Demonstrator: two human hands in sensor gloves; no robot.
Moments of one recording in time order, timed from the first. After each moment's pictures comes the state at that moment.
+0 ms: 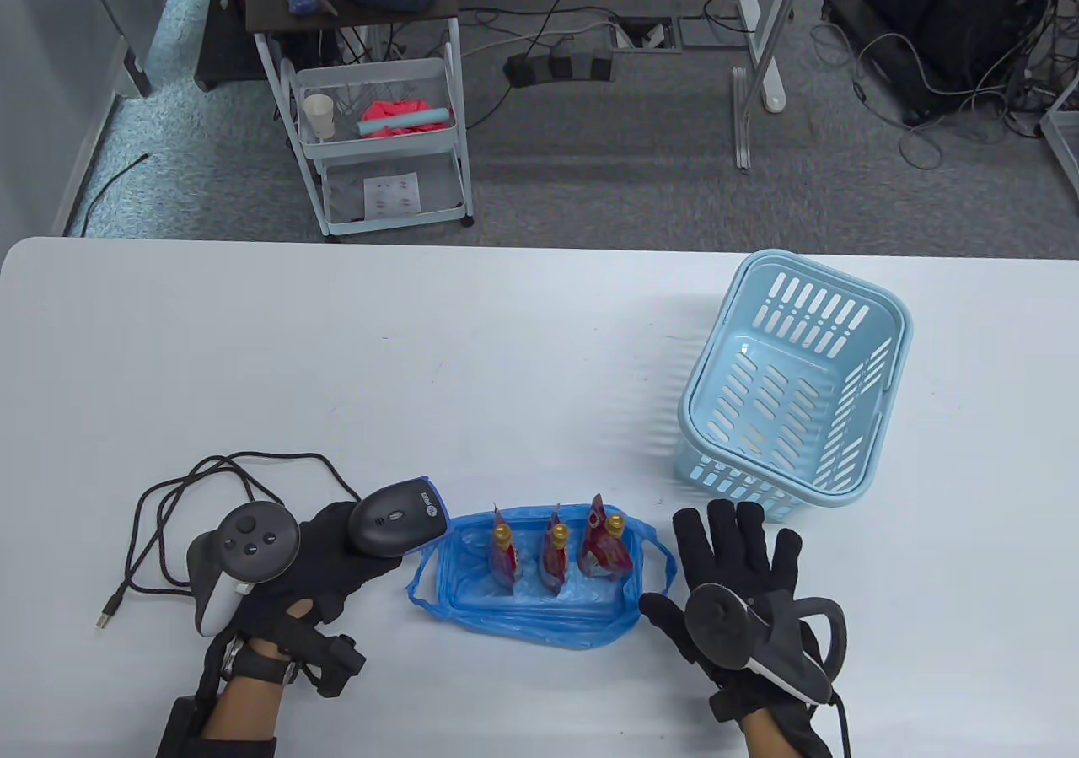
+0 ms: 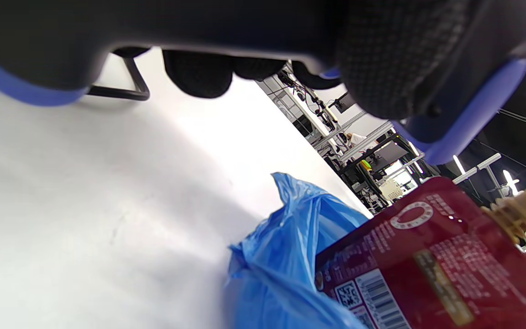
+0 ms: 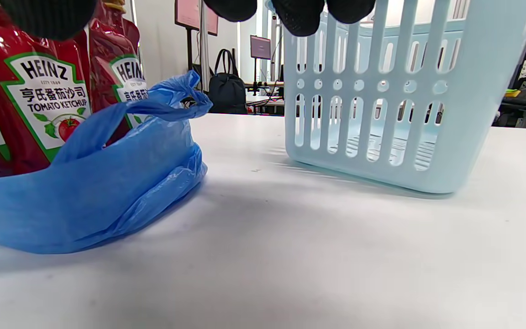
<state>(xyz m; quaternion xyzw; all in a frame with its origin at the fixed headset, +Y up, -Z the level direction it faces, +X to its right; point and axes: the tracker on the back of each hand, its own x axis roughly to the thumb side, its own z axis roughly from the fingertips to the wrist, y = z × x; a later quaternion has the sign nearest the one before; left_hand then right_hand) -0.267 -0.741 -0.198 -0.09 -0.04 0.40 0.91 0.174 -0.711 -0.150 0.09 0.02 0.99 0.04</state>
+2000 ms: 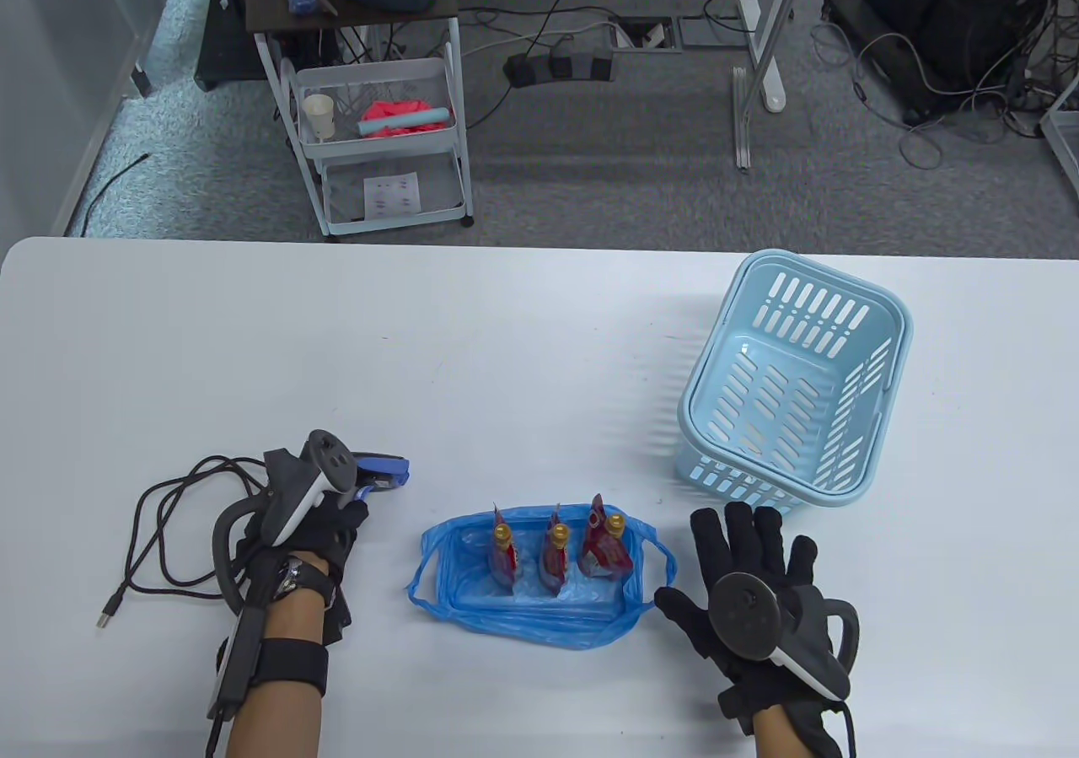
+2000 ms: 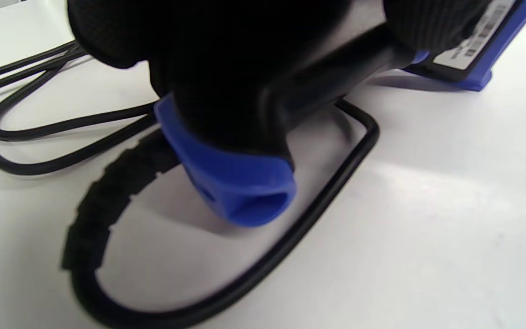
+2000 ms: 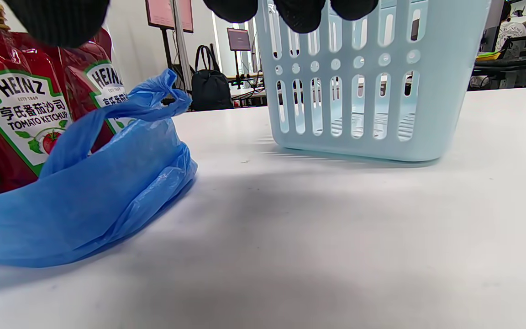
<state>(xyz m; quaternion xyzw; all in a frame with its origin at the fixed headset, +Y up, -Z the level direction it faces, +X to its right) -0.256 -0.742 -0.253 -0.26 0.21 0.01 0.94 0.191 -0.717 -0.153 0.06 0.04 0.99 0.09</state>
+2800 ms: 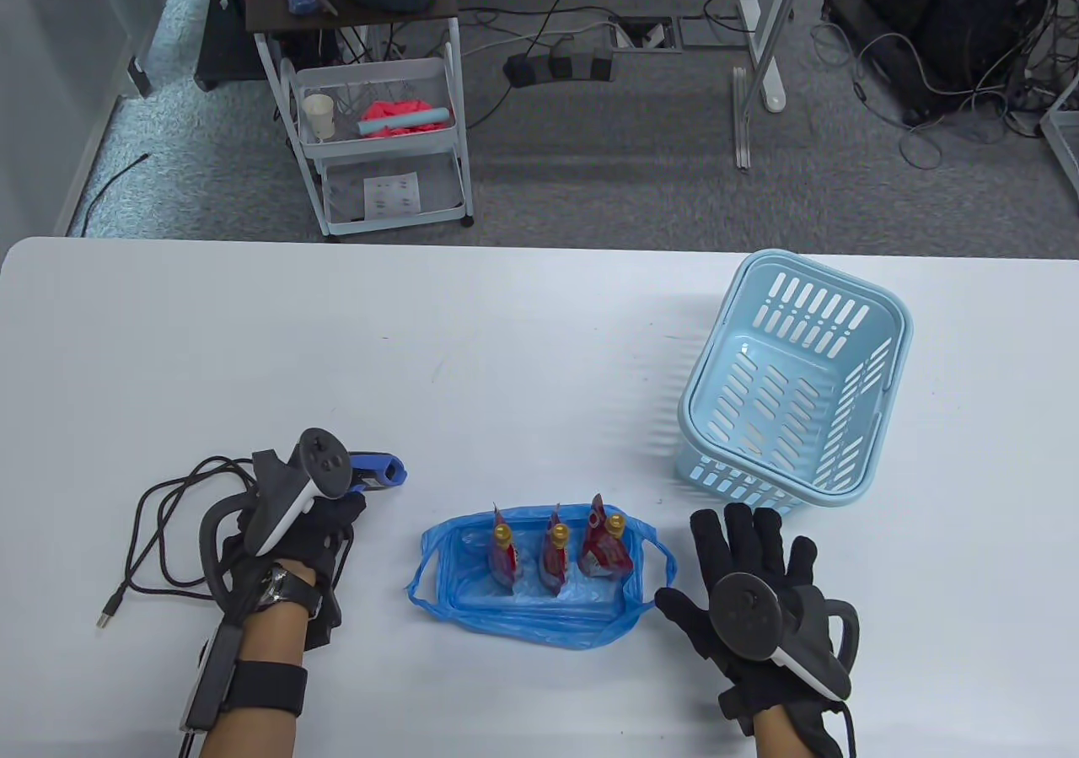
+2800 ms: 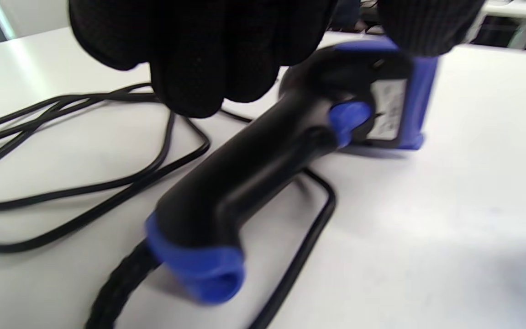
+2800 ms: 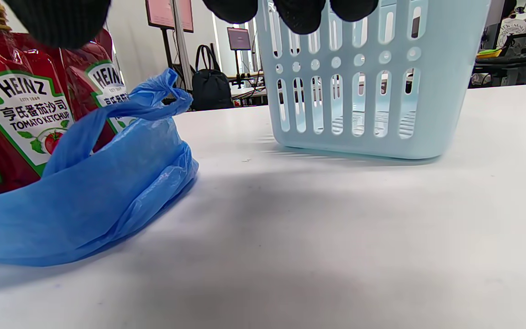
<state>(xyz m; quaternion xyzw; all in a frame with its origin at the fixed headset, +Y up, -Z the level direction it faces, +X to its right) -0.246 -0.698 -0.240 -0.17 0.14 0.04 0.98 0.191 -0.718 -0.153 0.06 0.04 0.99 0.09</state>
